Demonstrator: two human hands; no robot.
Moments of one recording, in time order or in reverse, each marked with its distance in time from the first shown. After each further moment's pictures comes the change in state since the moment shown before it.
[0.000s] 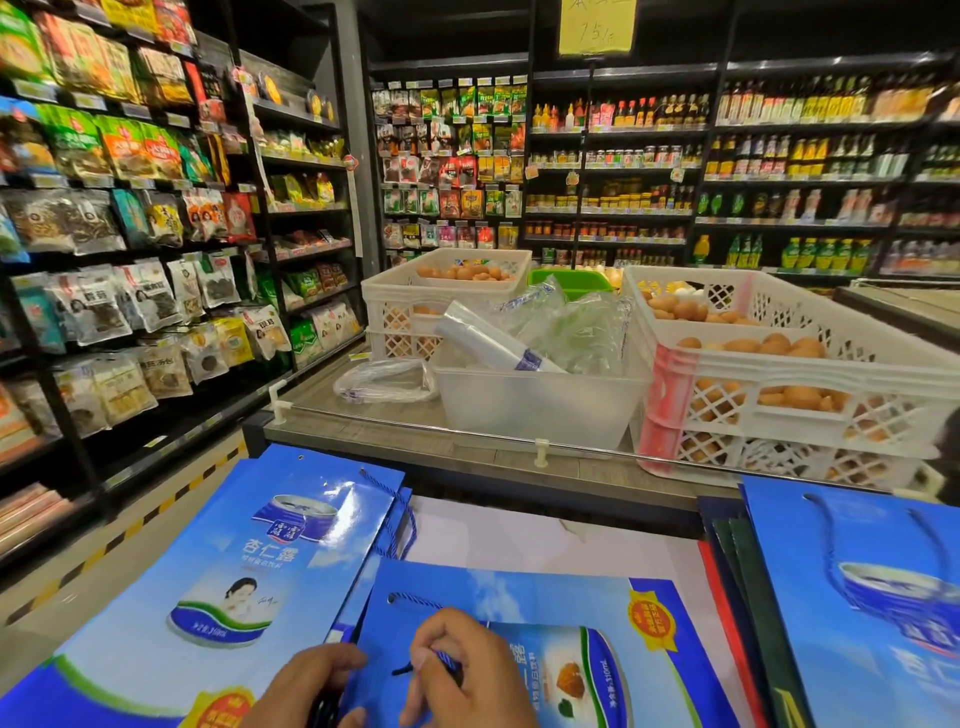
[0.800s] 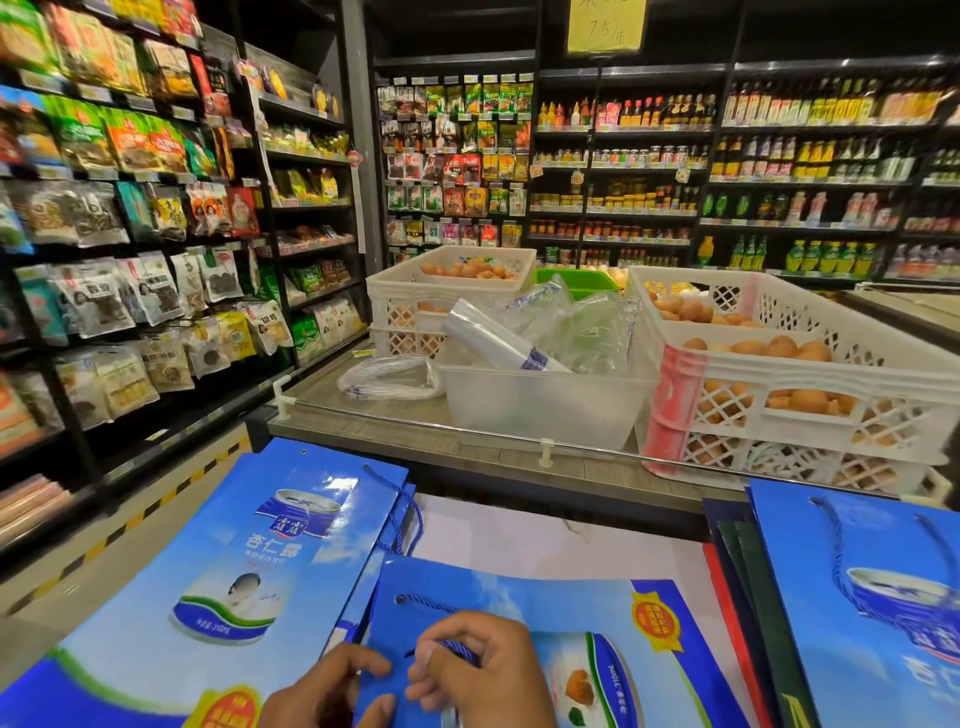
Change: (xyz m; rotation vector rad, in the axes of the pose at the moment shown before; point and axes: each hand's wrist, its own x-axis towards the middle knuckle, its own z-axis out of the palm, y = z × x) left_hand -0.123 0.156 0.063 0.159 0.009 0.238; right_hand 0.009 0.001 -0.007 0.228 0.095 0.158
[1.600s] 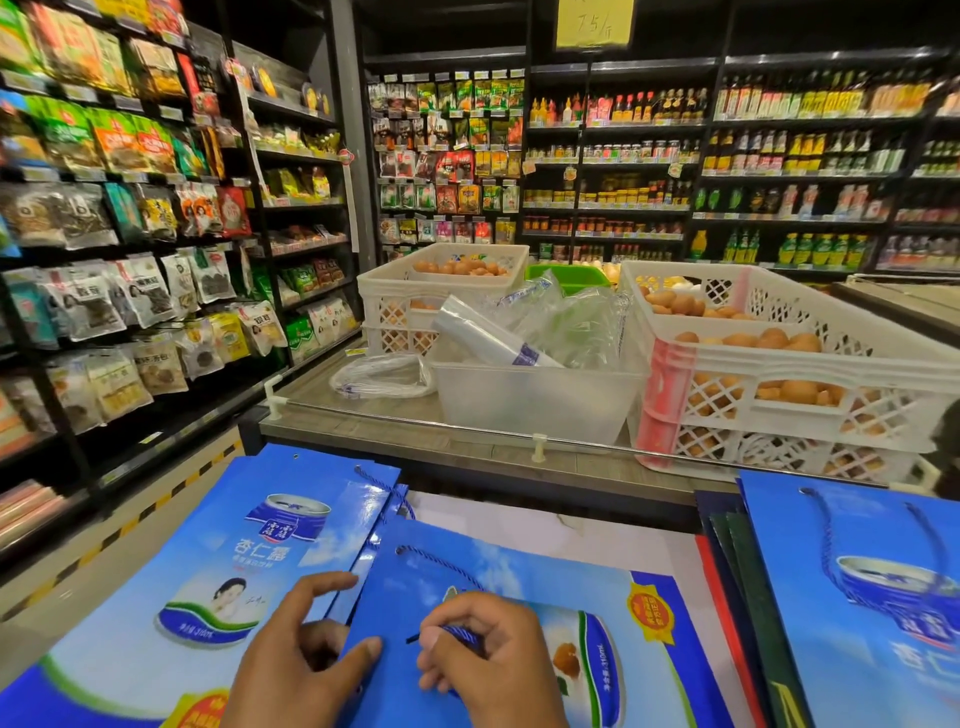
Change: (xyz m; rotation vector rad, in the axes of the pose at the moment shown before) left_hand 0.010 0.053 -0.007 -0.005 0.145 -0.023; right_hand -0.005 -0.007 -0.011 -0.028 0.002 -0.189
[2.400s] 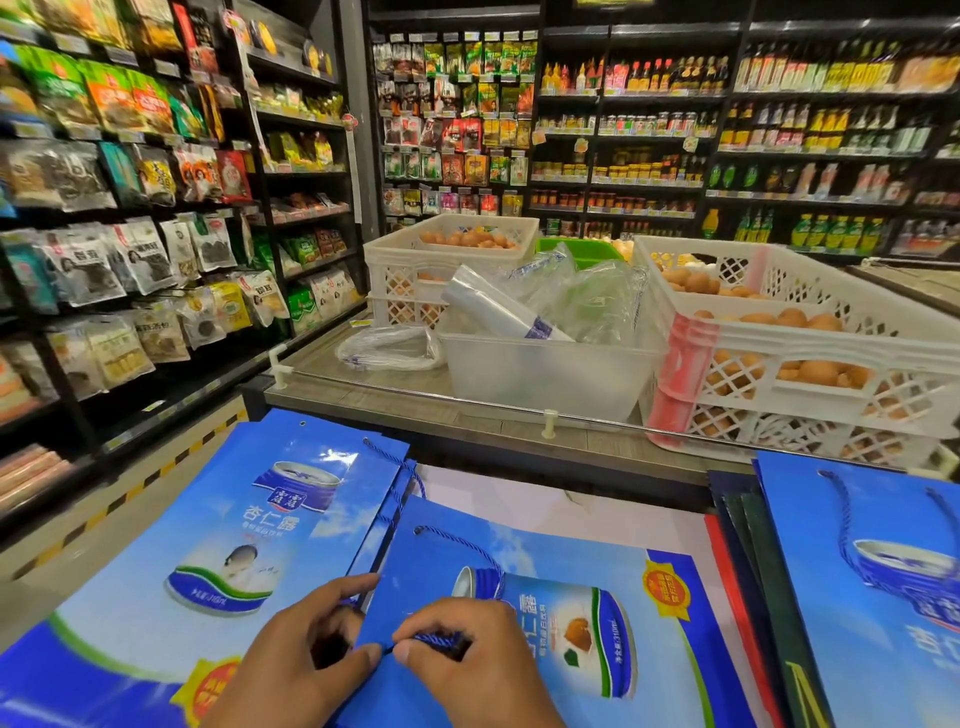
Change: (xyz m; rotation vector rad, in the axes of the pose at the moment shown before) left_hand 0.010 -0.027 -0.013 0.077 -0.226 -0.041; right_hand 0.000 0.013 0.012 -0.384 -0.094 -0.096
